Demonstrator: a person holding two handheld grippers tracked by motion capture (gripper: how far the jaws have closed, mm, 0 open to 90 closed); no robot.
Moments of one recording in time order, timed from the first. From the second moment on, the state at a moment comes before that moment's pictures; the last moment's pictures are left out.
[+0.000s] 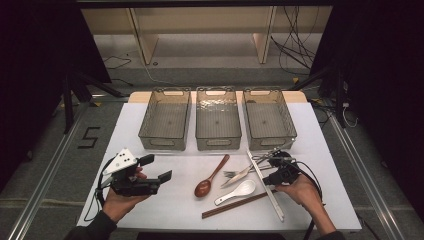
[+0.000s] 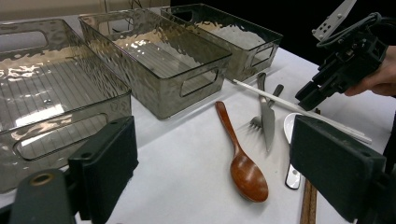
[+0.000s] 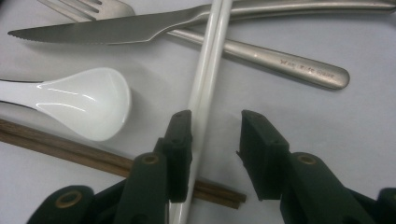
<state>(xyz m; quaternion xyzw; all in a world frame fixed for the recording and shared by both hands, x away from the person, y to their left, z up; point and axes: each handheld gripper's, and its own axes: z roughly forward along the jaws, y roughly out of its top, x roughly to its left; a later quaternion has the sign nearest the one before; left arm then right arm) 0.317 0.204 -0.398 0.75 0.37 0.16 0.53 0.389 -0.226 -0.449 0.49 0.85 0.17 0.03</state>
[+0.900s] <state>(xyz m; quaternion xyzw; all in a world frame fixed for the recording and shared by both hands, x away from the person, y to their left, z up) 0.318 0.205 -0.398 0.74 0.38 0.16 0.53 0.398 -0.228 -0.452 0.49 0.85 0.16 0.03</state>
